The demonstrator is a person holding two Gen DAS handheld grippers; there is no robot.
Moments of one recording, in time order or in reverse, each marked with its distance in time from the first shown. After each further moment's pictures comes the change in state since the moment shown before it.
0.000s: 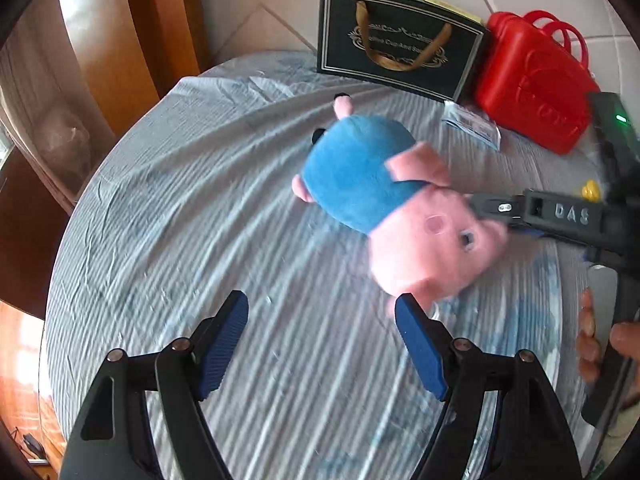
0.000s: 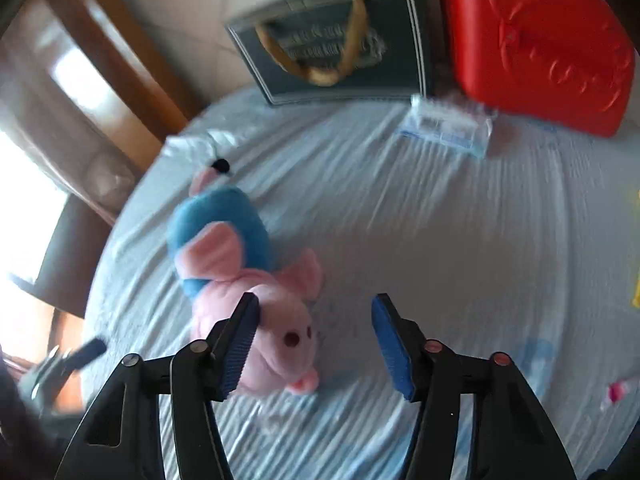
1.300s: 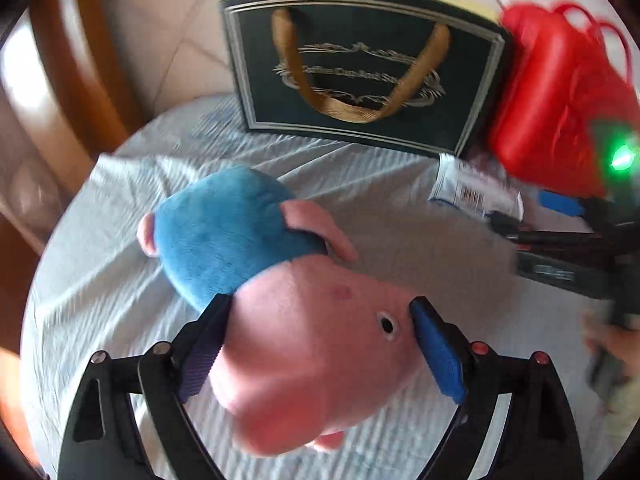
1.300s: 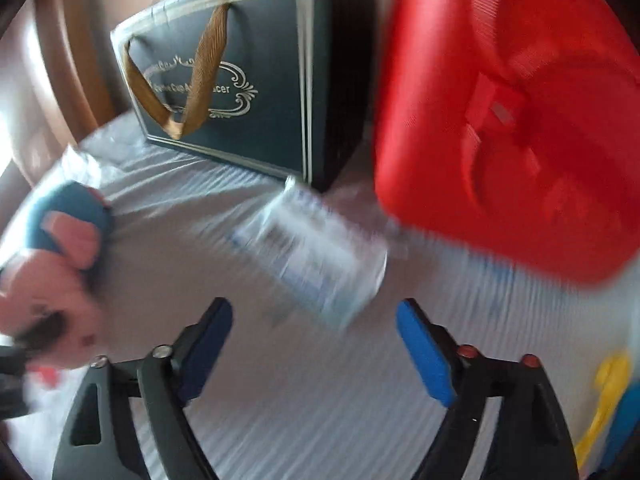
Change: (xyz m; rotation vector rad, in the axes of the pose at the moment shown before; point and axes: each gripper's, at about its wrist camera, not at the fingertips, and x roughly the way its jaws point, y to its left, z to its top) left arm 0.115 -0.078 0.146 0.027 -0.059 0.007; right arm 0.056 -0.102 0.128 -0.342 -0.164 -0.343
